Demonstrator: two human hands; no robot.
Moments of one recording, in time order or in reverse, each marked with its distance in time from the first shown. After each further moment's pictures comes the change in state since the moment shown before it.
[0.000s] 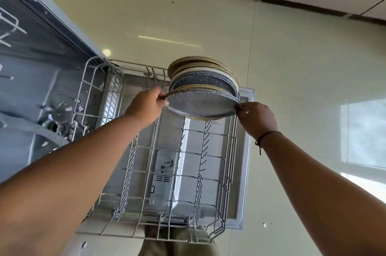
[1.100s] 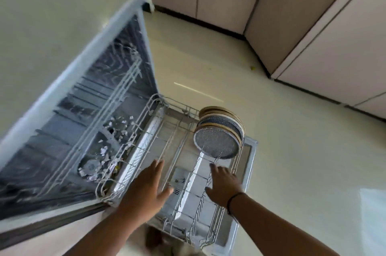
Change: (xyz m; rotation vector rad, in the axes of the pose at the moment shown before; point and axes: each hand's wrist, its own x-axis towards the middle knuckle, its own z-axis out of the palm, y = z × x) left_hand -0.289 0.037 -0.056 0.112 -0.012 -0.145; right_hand -0.178 -0.084 -0.031 -0.357 -0.348 -0.400
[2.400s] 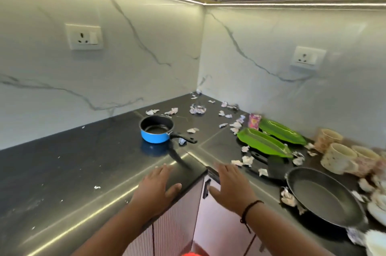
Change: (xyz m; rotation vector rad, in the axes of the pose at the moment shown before) left_hand -0.804 -0.052 0.044 -0.316 1.203 -1.648; right_hand -0.573 -0.591 0.128 -0.585 0.152 -2.049
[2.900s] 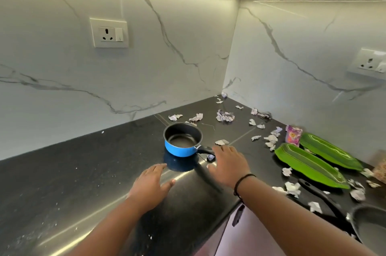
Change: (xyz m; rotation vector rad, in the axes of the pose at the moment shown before) left_hand 0.075 -0.114 -0.029 -0.103 -0.043 -0.220; right_hand 0.172 -0.073 0.012 -0.054 0.006 -0.100
